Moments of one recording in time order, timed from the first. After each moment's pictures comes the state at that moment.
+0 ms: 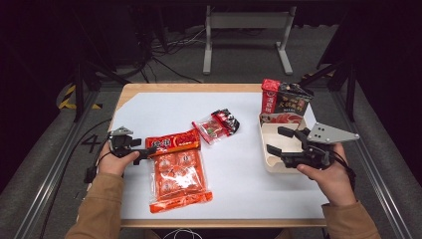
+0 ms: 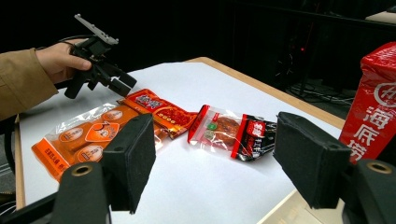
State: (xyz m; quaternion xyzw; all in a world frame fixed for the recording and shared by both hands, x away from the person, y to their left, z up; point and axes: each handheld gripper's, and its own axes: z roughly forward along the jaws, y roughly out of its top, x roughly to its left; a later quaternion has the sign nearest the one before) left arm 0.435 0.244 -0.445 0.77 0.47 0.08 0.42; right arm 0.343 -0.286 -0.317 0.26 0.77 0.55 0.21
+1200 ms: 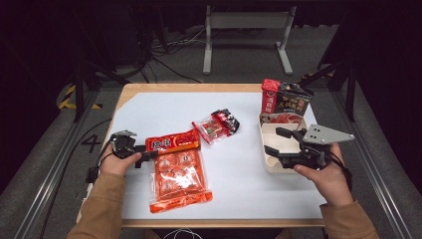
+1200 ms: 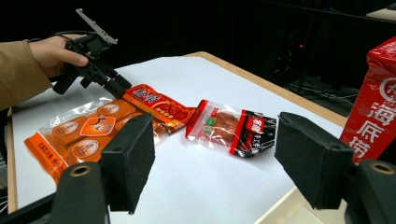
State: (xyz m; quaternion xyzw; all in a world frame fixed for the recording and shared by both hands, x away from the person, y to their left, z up) left arm 0.434 0.240 -0.447 0.78 0.49 0.04 0.40; right arm 0.345 -0.282 -0.323 0.26 0.77 0.54 0.22
